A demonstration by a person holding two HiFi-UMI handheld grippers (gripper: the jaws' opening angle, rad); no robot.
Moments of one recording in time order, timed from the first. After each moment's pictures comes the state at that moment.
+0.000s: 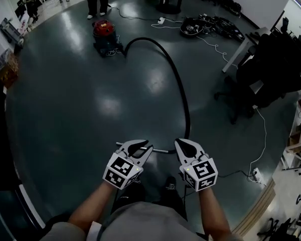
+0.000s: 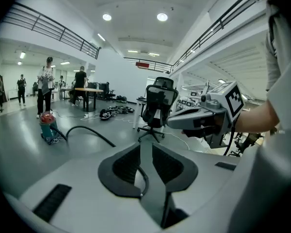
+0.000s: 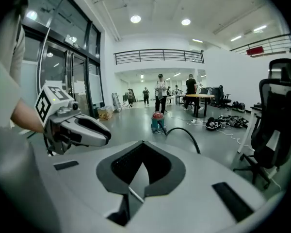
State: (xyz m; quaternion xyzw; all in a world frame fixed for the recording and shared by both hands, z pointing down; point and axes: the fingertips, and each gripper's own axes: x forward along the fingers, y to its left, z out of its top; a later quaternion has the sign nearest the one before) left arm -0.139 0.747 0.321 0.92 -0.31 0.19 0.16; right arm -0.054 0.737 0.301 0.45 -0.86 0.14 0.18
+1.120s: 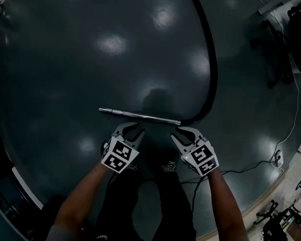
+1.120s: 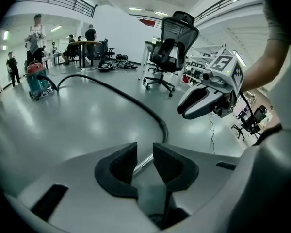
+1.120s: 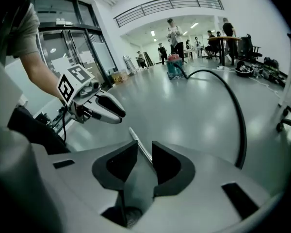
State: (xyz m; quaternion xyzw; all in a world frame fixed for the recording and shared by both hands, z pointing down) left arm -0.123 0.672 0.893 0.86 -0.26 0.37 0.25; right arm -0.020 0.680 0.870 0.27 -0.86 0.28 0.33
